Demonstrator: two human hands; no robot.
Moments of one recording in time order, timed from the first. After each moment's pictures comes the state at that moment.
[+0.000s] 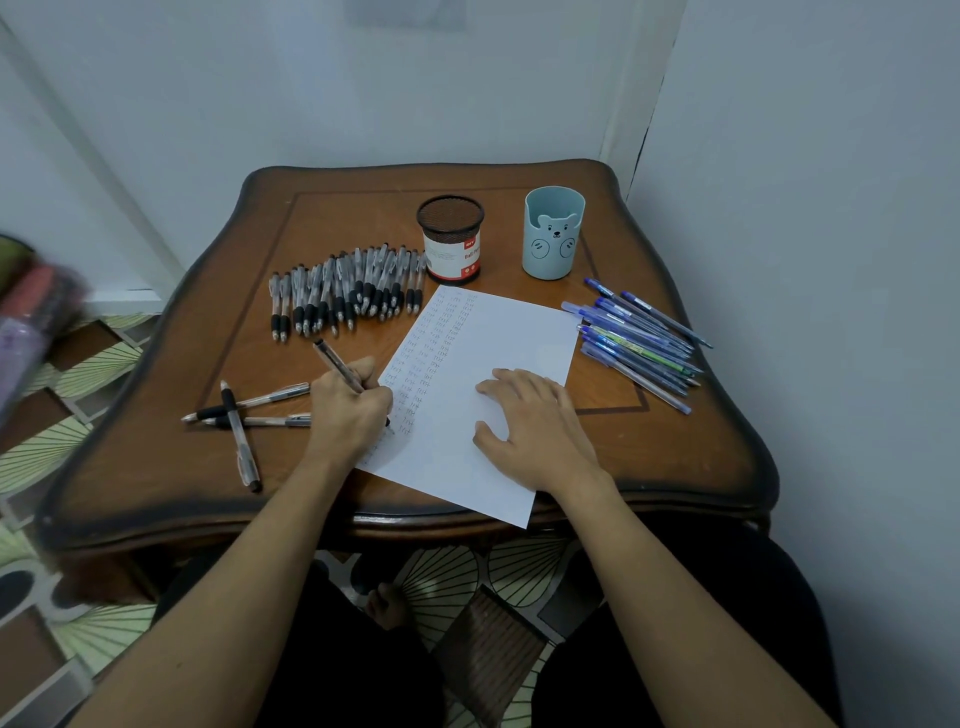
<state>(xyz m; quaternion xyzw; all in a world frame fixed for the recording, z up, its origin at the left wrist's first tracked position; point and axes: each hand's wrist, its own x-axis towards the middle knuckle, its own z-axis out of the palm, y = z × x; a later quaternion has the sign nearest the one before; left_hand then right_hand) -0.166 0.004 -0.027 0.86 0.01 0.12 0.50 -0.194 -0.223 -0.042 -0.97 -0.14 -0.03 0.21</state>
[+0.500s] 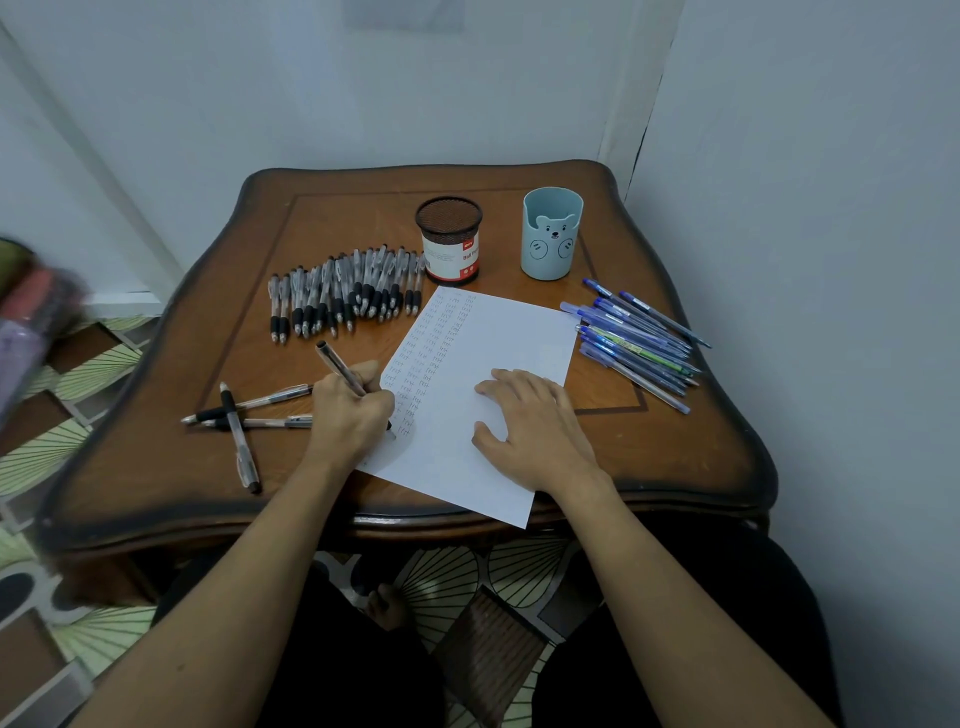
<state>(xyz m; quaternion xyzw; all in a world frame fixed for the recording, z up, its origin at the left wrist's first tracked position) -0.166 0.004 -0.029 0.87 -0.01 0.12 0.48 -0.194 -0.224 -0.041 -0.97 -0.14 -0.03 0.21</state>
